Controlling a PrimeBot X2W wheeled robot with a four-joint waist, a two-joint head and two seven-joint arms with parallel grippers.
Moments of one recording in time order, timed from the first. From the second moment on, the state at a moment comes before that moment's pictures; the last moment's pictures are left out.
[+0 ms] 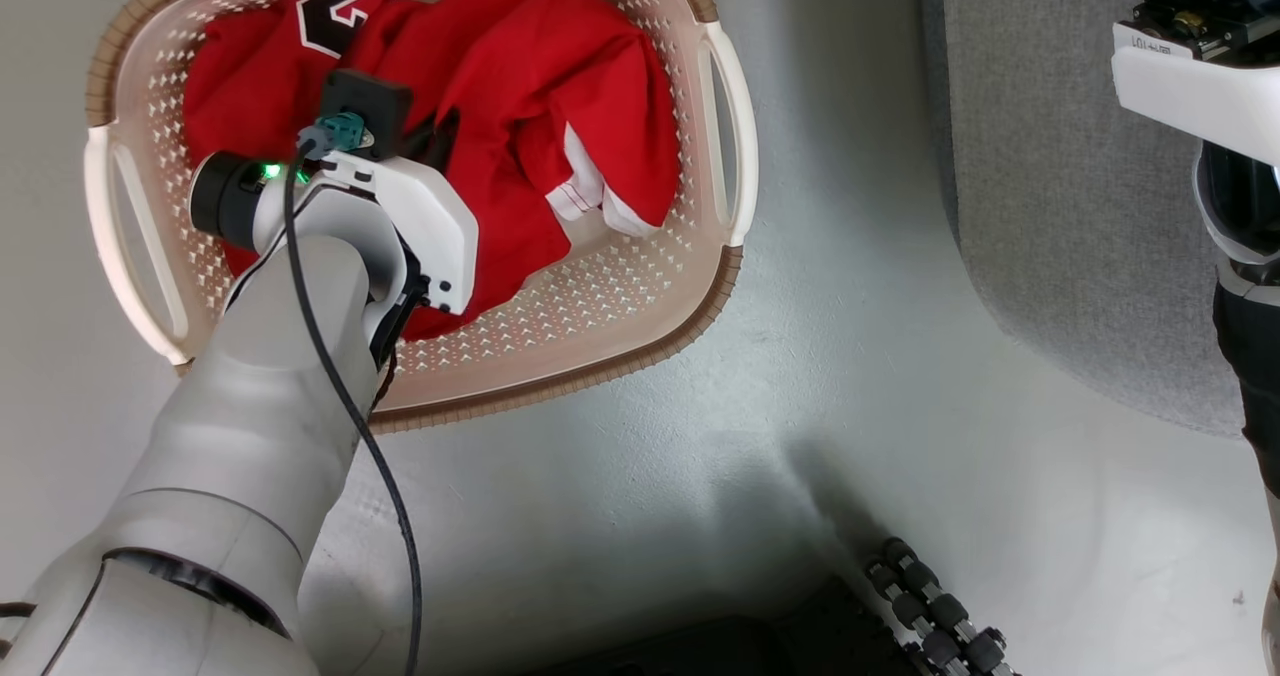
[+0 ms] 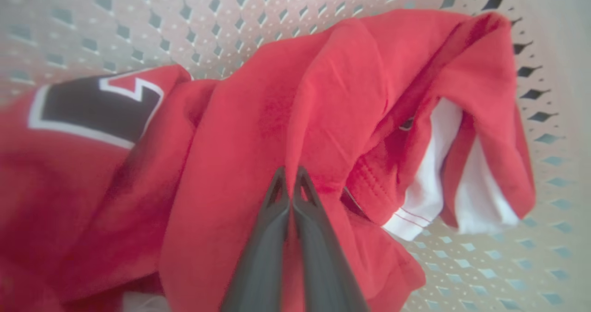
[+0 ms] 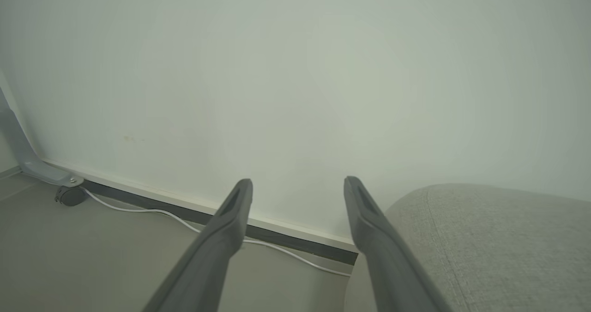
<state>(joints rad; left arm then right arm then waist) -1.10 0.04 -0.68 1.28 -0.49 -0.12 -0.19 -0.93 -0.23 0.23 -0.02 0.26 0.13 -0.26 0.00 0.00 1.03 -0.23</state>
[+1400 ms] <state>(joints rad) -0.54 0.05 -0.37 0.51 -0.35 -0.12 -0.26 -0.47 -0.23 0.27 0.32 0.30 0.13 -0.26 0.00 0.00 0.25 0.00</state>
